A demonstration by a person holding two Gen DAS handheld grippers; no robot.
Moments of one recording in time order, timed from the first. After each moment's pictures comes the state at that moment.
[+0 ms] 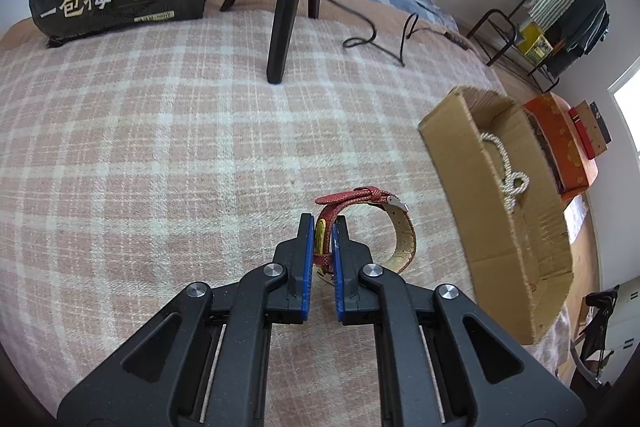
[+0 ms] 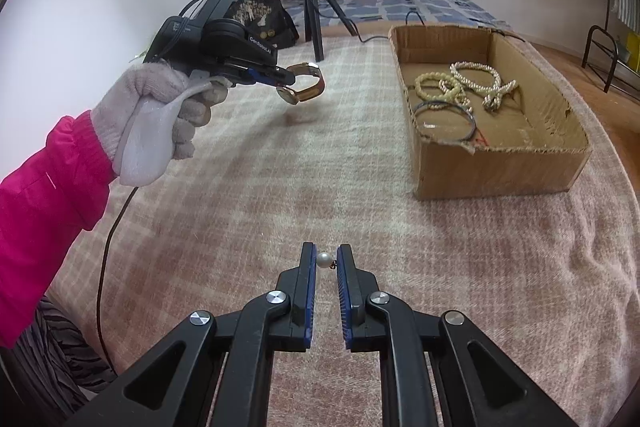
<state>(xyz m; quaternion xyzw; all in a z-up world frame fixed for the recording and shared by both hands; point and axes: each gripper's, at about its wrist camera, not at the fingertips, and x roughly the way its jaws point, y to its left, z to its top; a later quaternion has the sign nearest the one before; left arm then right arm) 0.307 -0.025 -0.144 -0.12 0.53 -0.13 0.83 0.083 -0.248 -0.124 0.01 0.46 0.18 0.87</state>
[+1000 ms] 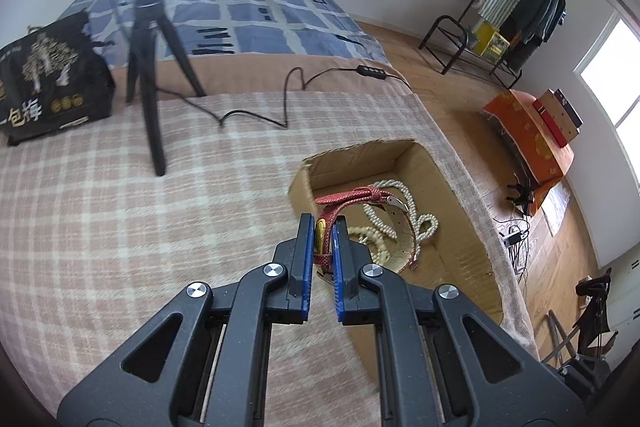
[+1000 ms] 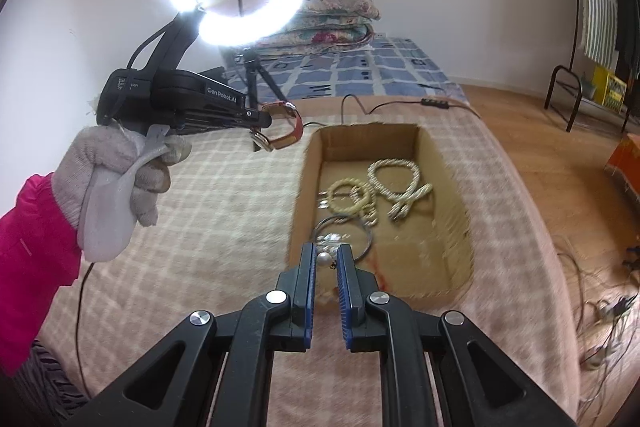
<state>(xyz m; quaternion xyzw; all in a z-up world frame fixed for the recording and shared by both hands) 0.329 -0.131 -0.068 -0.09 0.47 -0.19 0.86 0.145 -0.316 -0.048 -0.02 0.39 0.11 0.91</state>
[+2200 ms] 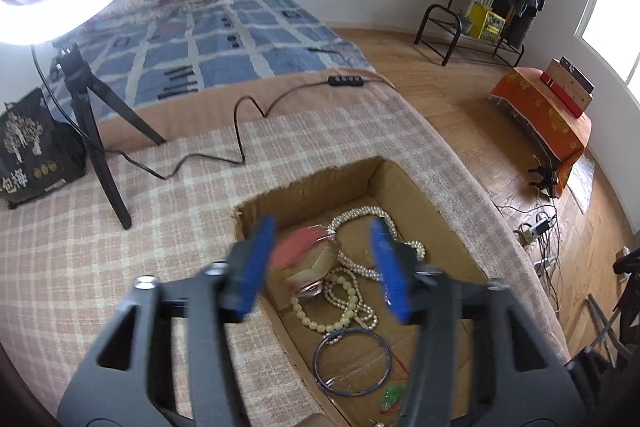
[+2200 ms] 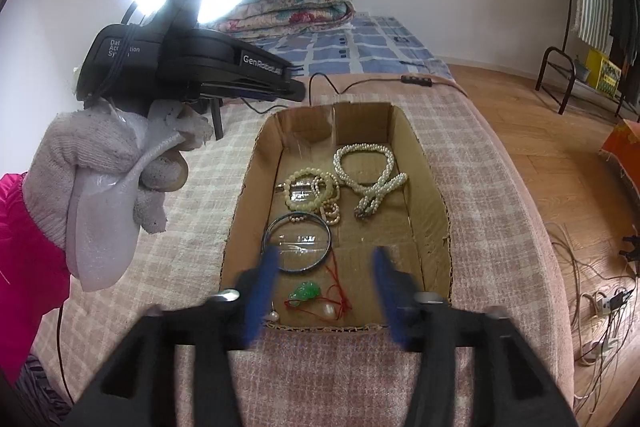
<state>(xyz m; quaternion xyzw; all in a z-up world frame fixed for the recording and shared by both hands) 0.339 -0.212 -0.064 -0.01 0.43 -0.18 0.89 0.177 -0.338 -0.072 -0.02 0.42 0.09 0.90</state>
